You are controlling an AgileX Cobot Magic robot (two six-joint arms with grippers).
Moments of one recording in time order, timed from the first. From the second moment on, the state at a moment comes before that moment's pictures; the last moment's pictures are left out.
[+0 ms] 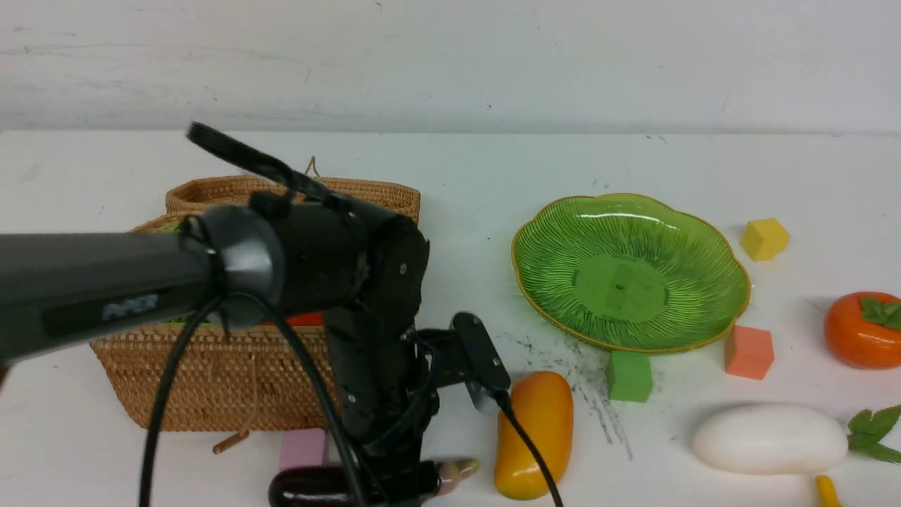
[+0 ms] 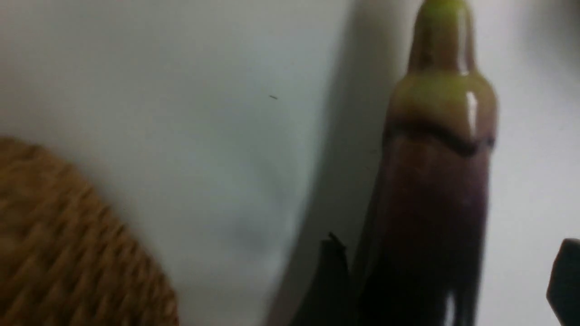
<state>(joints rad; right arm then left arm) -0.06 -0.01 0.01 -0.03 0.39 0.06 -0.64 1.91 -1.30 -0.09 1.03 0.68</state>
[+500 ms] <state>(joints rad) -0.06 -0.01 0.01 -0.03 0.39 0.06 -0.64 1.97 -1.31 -0.10 1.05 0.72</state>
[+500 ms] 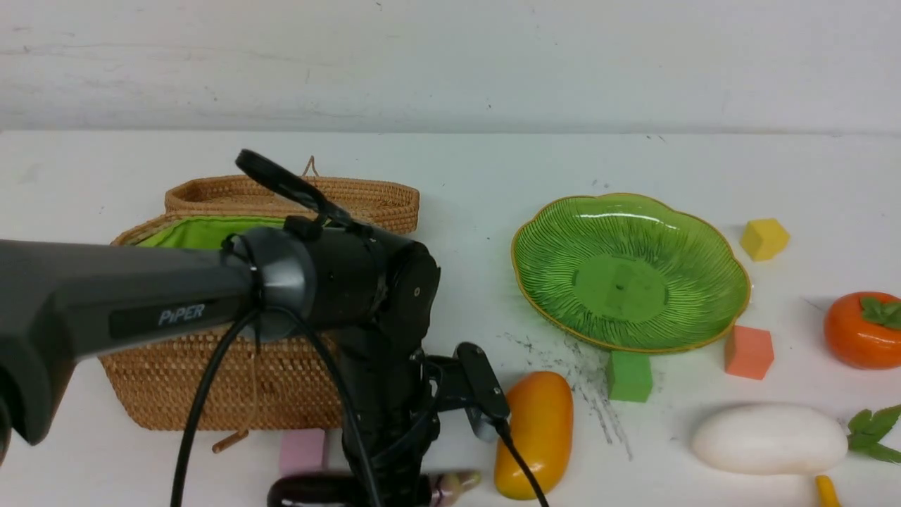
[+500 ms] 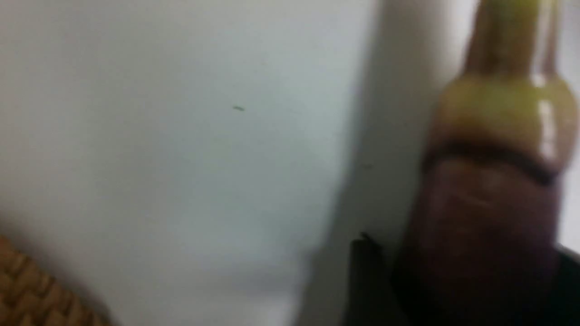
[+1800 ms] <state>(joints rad) -0.06 -0.01 0.01 -0.03 0.39 0.06 -0.45 1.54 -1.31 0.48 0.76 0.63</state>
